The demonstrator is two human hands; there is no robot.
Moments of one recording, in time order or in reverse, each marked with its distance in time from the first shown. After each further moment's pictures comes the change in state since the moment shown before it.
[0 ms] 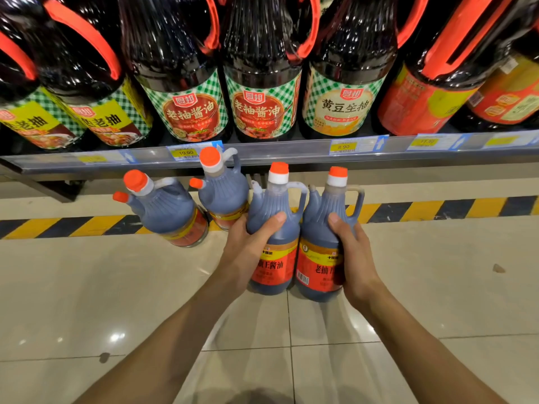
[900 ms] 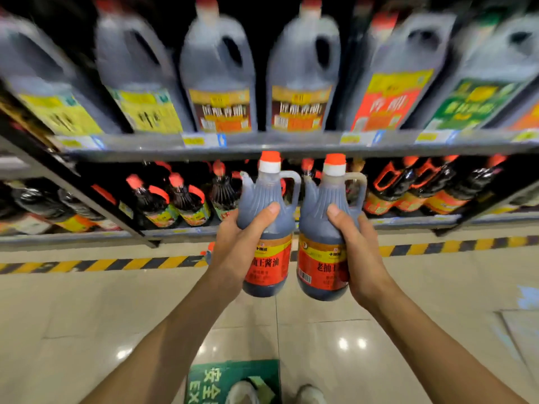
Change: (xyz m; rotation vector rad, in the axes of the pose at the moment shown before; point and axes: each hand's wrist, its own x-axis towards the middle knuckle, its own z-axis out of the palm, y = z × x) left_hand -0.213 0.407 0.055 -0.018 0.049 0.073; right_hand -0.220 -0.396 0.076 -0.038 -0.074 -0.154
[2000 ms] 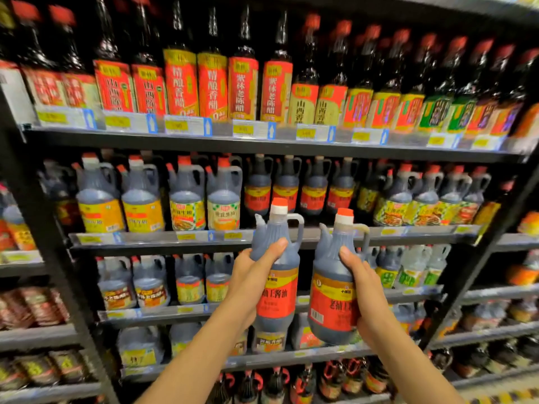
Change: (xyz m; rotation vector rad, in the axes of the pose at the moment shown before) left_hand -0.138 0.569 0.067 -0.071 -0.229 0.244; right_hand -0.133 -0.566 0.123 -0.029 0.112 -0.260
